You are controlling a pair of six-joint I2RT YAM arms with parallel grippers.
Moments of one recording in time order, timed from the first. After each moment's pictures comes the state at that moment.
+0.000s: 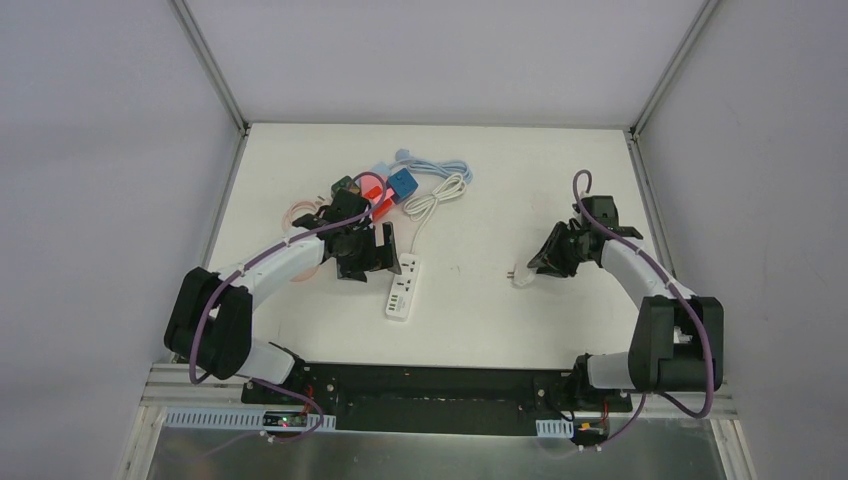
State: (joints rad) left arm -0.46 1.42 0.89 -0.56 0.20 -0.58; right arm 0.03 1.35 0.80 -0.57 -0.38 0.53
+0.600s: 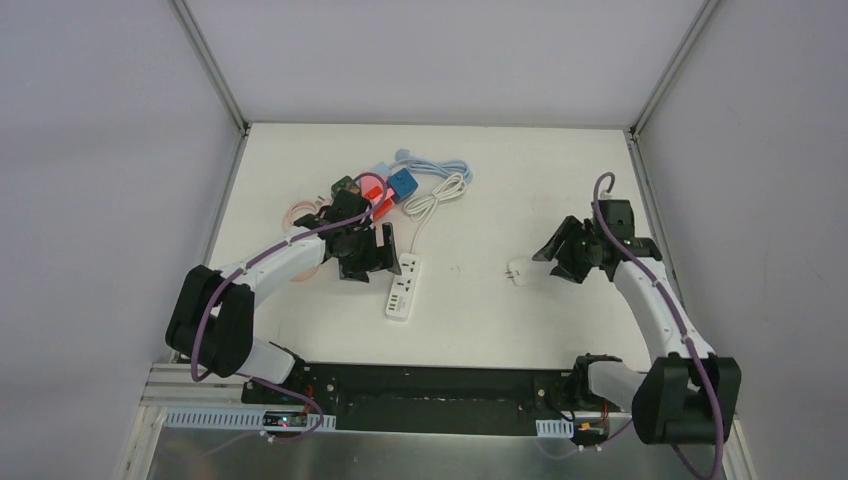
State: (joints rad) left arm -0.46 1.43 0.89 -0.56 0.21 -0.59; right arm 0.03 1.17 0.80 -0.69 -0.26 0.59
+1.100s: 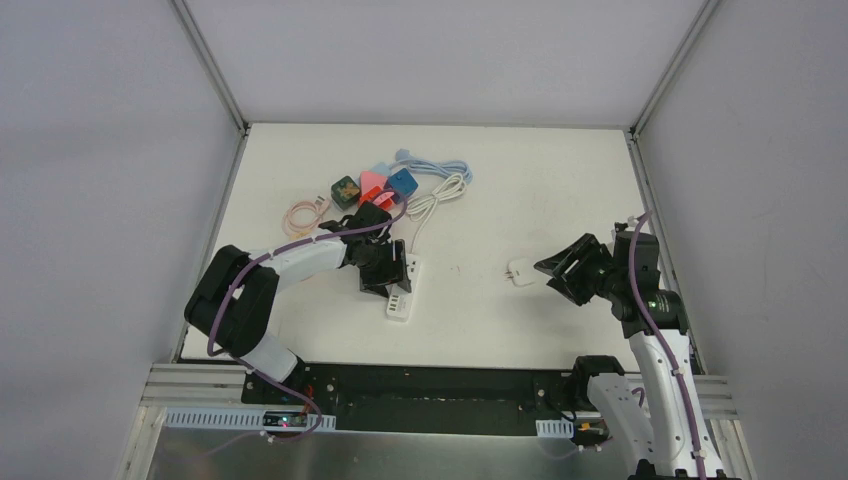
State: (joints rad) left arm -0.55 1.54 0.86 -0.48 0.25 -0.65; right arm 0.04 0.68 0.74 -0.83 -0.36 0.85
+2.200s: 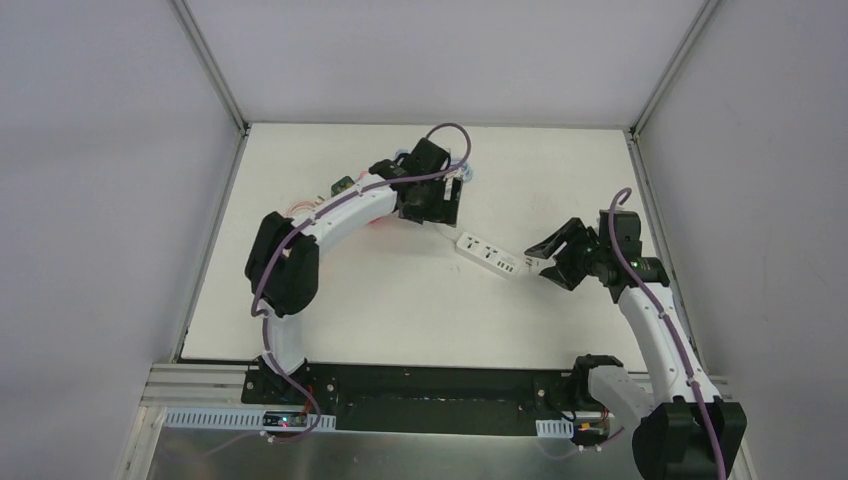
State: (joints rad) left arm -0.69 1.95 1.62 -0.65 0.02 -0.49; right arm 0.05 0.93 0.74 -0.69 -0.39 0.87
